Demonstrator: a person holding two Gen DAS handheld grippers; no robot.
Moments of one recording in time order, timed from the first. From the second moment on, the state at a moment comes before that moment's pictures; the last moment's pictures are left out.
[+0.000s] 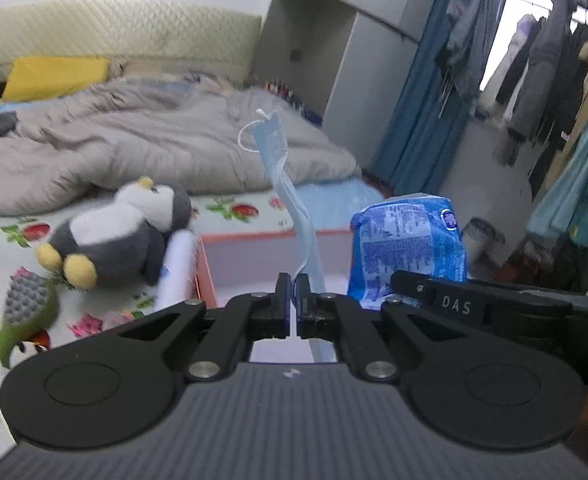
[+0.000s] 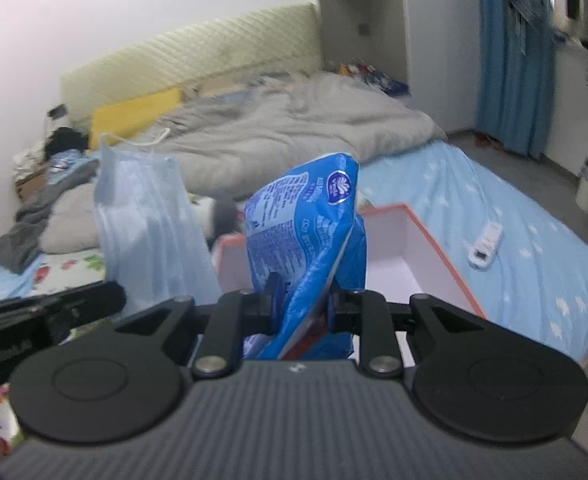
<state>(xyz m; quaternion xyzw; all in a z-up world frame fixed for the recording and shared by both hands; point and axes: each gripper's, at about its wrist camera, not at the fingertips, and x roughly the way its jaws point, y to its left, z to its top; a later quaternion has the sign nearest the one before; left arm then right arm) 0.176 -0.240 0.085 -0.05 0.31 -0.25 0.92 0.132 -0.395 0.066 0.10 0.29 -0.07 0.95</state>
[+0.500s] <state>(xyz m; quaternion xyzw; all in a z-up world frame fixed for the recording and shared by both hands) 0.258 -0.301 -0.037 -0.02 0.44 -0.24 0.86 0.183 -0.456 -0.062 0.13 0.41 -0.09 0.90</state>
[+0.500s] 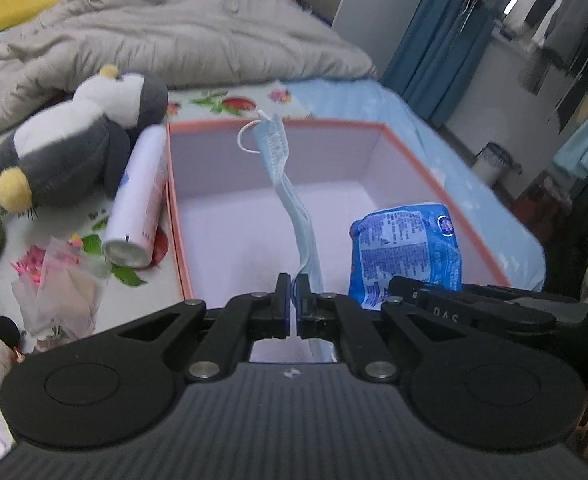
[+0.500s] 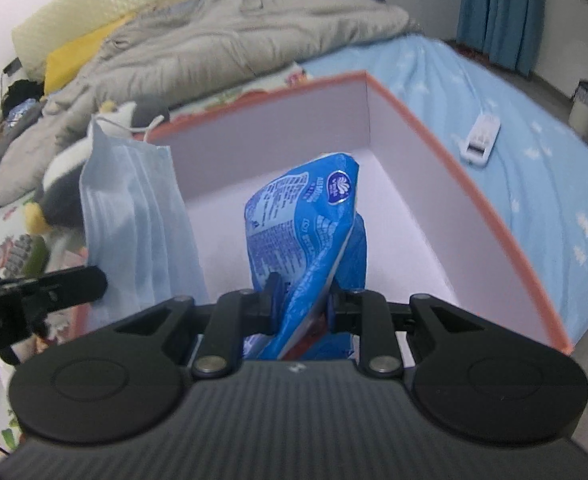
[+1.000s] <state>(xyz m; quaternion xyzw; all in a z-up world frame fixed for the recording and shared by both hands) 0.256 -0.312 -0.053 0.00 0.46 -0.24 0.86 0.194 -0.466 -0.099 0.15 0.43 -0.10 0.88</state>
